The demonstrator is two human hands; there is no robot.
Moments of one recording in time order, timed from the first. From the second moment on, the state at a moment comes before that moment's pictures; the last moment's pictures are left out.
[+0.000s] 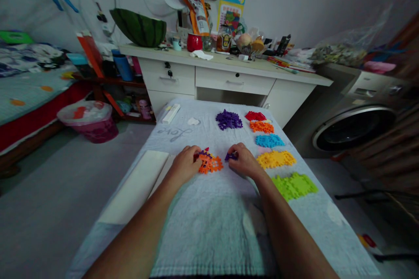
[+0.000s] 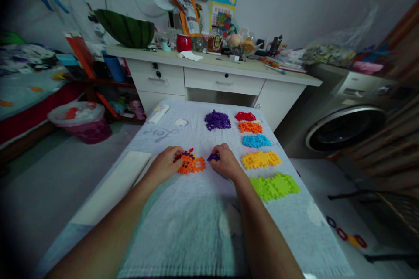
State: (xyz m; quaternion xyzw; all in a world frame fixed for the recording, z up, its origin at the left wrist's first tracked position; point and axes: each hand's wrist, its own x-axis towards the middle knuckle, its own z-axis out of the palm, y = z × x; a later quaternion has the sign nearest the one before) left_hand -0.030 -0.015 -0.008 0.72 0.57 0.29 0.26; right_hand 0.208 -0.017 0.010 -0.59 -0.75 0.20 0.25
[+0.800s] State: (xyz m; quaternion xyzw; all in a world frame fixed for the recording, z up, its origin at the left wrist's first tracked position) left_hand -0.021 0.000 -0.024 0.70 0.56 0.39 0.23; right_hand 0.195 0.101 0.003 -0.65 -0.66 0.04 0.37
